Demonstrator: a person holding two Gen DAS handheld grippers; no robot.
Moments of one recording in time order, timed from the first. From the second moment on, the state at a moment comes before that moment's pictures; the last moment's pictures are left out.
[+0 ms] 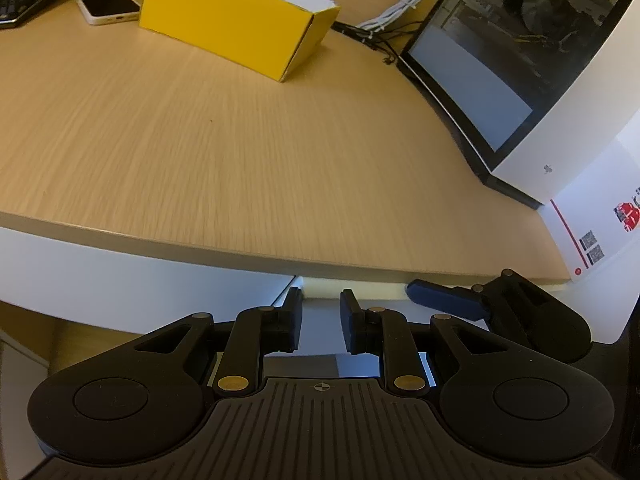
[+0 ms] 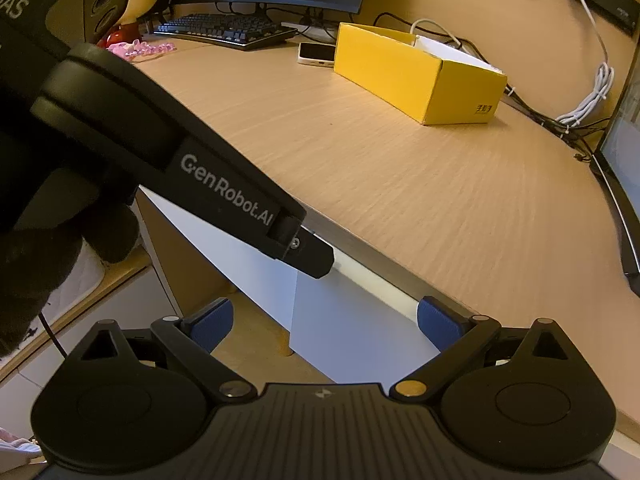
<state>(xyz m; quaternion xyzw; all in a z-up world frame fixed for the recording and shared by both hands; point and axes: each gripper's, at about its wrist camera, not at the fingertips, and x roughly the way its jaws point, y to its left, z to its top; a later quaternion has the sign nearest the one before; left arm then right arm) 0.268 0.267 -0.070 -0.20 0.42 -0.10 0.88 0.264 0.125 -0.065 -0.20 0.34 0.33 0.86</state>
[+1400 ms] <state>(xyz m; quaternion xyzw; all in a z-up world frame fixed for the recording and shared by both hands) 0.267 0.255 -0.067 -0.14 0.41 -0.11 0.89 0.254 0.137 -0.068 -0.22 0.34 0.34 0.85</state>
